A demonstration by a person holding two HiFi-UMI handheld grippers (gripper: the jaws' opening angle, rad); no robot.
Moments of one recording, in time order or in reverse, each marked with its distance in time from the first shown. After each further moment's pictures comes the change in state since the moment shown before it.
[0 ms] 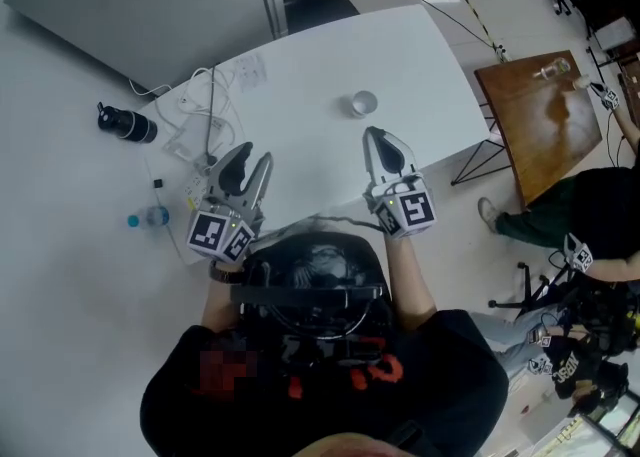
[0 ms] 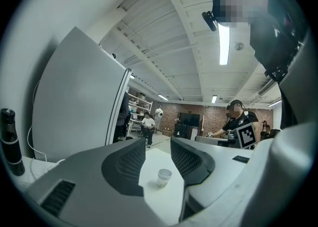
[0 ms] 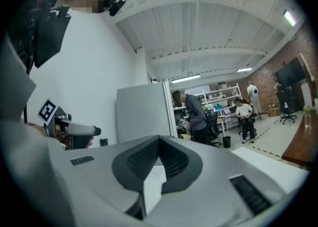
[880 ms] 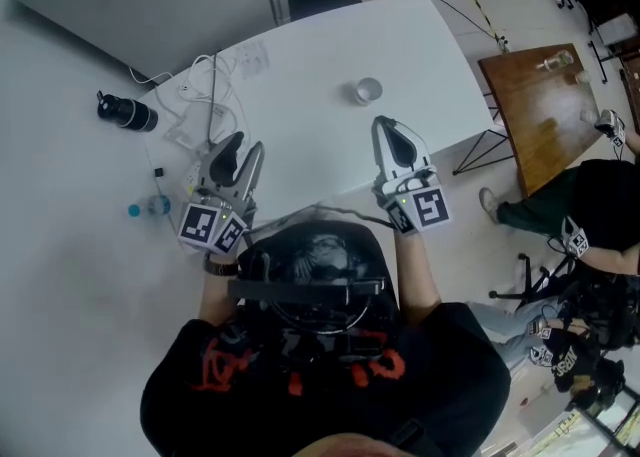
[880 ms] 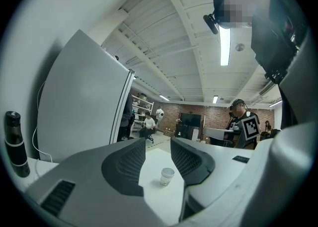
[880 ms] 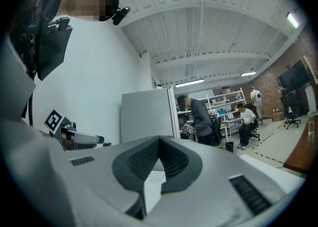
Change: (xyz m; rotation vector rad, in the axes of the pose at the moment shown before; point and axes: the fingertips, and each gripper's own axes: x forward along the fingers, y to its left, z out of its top) left arm -0.020 0.021 0.003 -0.005 -0.005 0.014; right arm -0.008 0.020 0.029 -0.039 -0.029 0.027
